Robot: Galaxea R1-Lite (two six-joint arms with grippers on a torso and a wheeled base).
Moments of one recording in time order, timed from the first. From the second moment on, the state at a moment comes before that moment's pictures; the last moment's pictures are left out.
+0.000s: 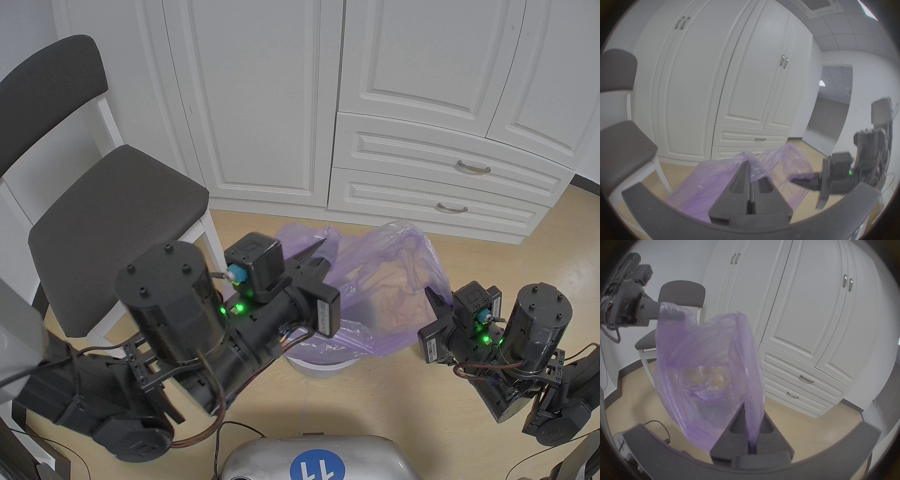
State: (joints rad) left arm -0.89 1.81 -0.71 -1.24 0.22 0.01; right arm 0.80 1.69 -0.40 -1.23 -0.64 -0.33
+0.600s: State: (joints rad) left arm -0.86 2.02 -0.89 -1.25 0.22 -0.20; right arm 0.68 1.94 -0.46 -1.48 -0.48 -0.33
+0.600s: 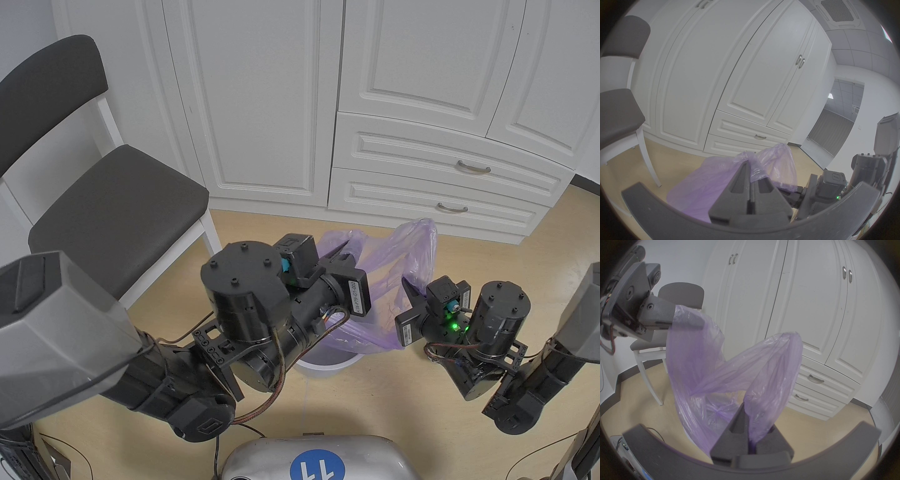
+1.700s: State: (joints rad) left arm -0.80 2.49 -1.27 -1.20 0.21 -0.40; right arm 0.46 2.25 -0.62 -1.55 -0.38 -0.35
